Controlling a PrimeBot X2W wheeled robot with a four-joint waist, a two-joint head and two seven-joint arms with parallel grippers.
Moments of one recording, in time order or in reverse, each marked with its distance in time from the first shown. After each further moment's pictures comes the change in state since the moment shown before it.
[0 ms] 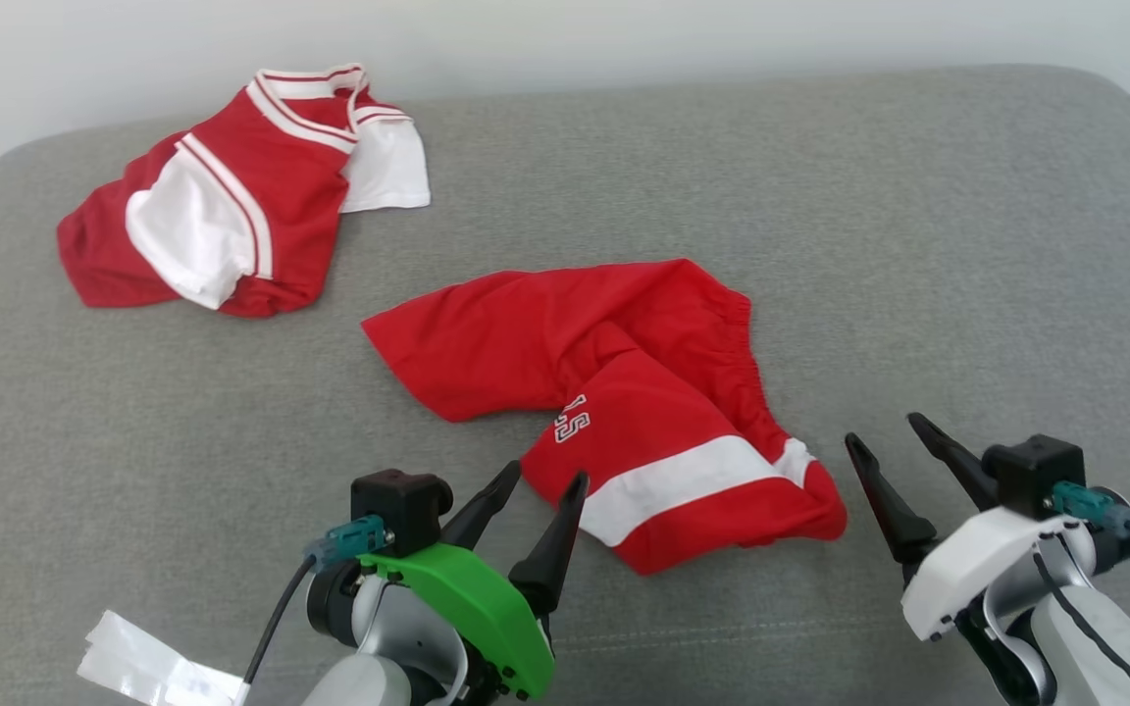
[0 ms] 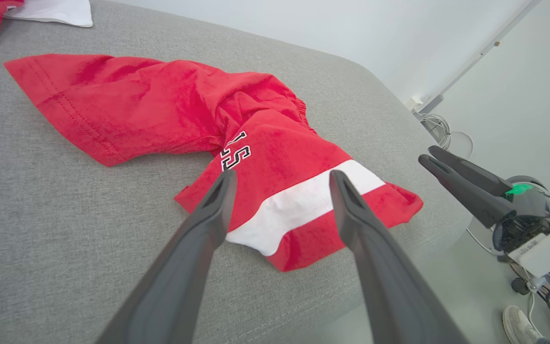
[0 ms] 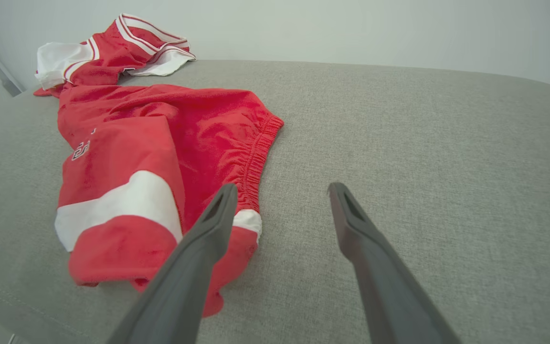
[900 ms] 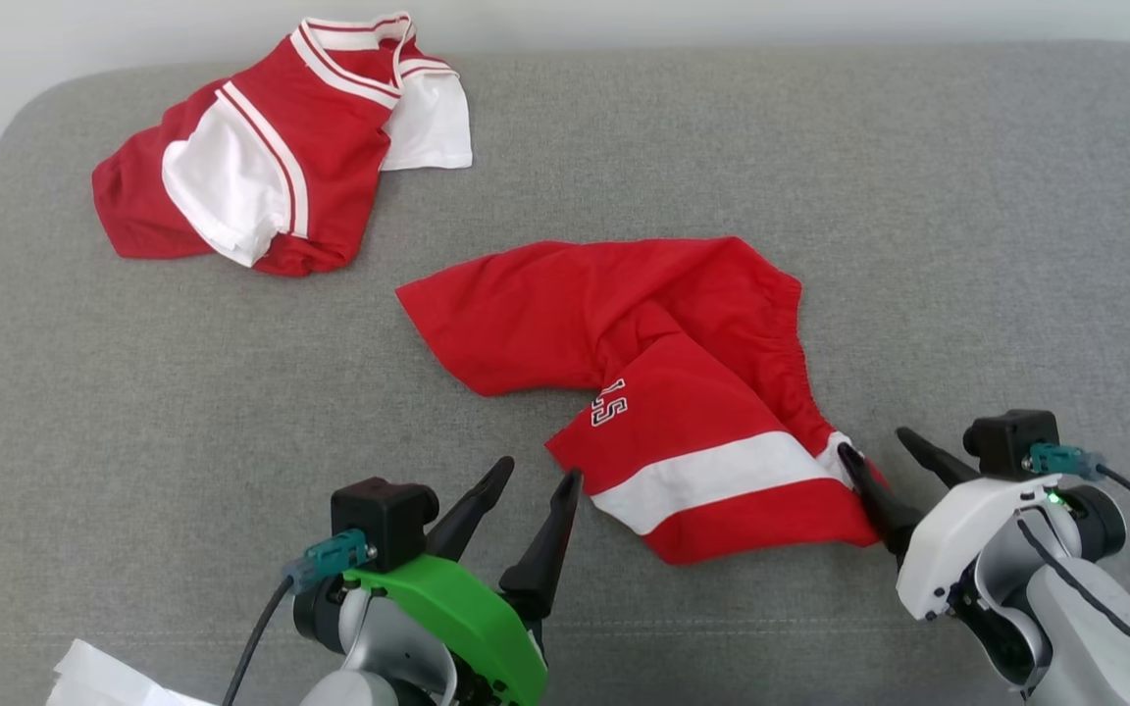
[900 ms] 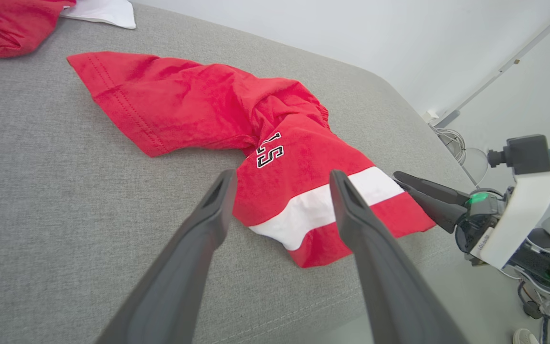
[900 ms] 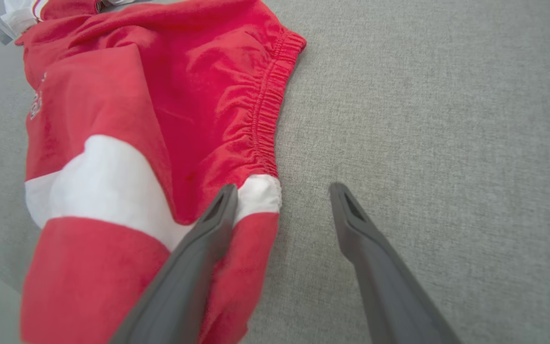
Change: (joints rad) left arm 0.037 0.031 0.006 -0.094 0.010 0.018 -0.011; right arm -0.092 -0.010 0.056 0.127 0.119 0.001 0.149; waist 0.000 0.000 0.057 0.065
